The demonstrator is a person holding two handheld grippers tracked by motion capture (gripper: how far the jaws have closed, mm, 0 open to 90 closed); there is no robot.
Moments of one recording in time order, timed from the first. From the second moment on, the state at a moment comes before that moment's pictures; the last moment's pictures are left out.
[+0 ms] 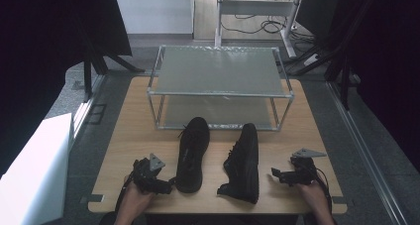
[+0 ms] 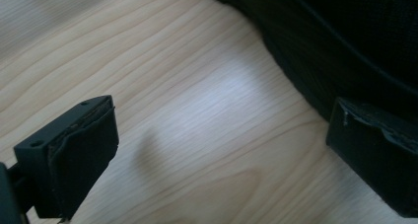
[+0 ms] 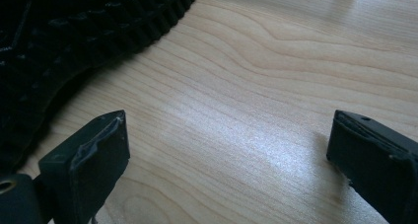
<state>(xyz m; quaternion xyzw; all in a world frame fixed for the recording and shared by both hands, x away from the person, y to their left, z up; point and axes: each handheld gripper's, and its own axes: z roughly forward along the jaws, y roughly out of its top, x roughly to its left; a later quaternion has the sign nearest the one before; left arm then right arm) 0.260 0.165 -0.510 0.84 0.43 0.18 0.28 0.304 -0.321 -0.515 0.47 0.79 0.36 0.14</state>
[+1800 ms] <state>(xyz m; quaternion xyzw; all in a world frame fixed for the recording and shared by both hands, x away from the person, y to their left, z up) 0.266 0.189 -0.512 0.81 0.48 0.20 0.28 0.318 -0.252 -0.449 0.43 0.79 0.40 0.15</state>
